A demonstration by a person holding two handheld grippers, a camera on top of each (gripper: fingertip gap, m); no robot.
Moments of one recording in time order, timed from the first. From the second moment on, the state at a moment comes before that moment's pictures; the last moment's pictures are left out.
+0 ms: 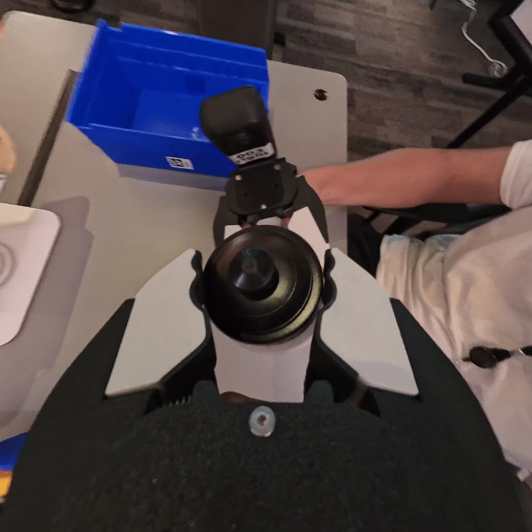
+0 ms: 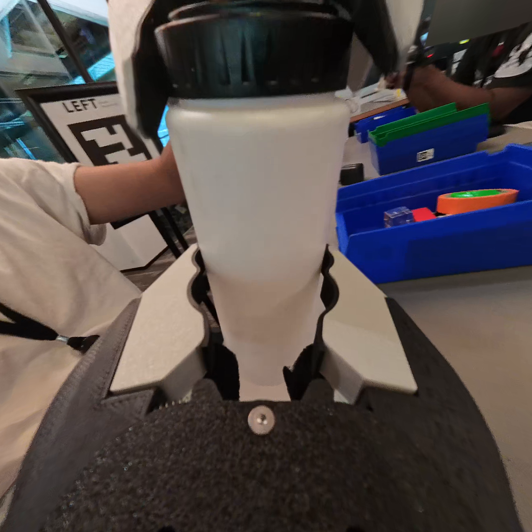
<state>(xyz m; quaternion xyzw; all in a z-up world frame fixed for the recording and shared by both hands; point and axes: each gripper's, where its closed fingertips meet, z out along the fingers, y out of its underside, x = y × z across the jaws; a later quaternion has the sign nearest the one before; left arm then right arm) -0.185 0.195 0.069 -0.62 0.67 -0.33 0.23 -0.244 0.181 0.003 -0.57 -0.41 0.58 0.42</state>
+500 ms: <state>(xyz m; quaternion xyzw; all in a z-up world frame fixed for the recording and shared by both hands) -0.203 0.205 -0.054 -0.70 0.49 -0.34 0.40 -0.214 0.232 0.005 -0.62 -0.21 0.56 0.51</state>
